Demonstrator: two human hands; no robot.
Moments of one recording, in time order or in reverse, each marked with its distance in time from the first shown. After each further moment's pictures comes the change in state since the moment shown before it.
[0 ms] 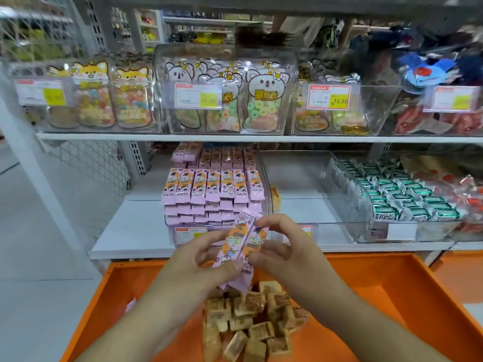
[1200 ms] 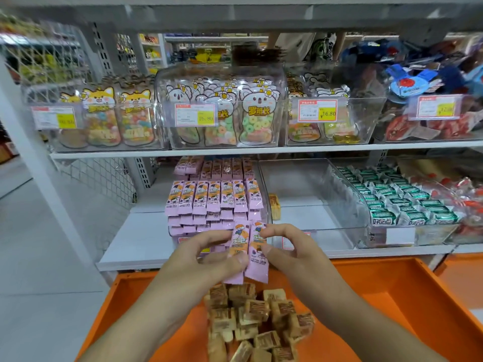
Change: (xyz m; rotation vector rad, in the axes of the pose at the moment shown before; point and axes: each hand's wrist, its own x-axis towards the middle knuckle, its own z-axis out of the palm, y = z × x) left_hand -0.007 0.028 0.002 0.072 0.027 -0.004; right_hand -0.005 -0.001 -0.014 -0.099 0.102 0.033
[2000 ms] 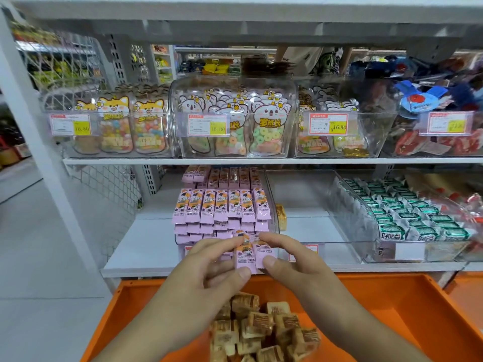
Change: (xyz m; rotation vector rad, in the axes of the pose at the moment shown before) left_hand -0.015 0.008 -0.008 0.164 -0.065 0.274; right_hand -0.002 -0.009 0.004 0.054 -0.128 -0.056
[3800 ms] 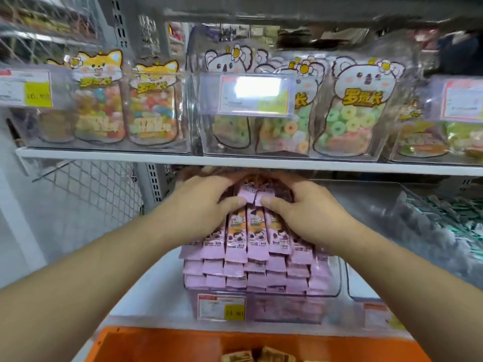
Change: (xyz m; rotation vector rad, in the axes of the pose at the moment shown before) left_hand 0.224 -0.052 -0.109 1.003 0.097 0.202; right_hand 0.246 -0.016 0.007 -0.793 0.148 -0.274
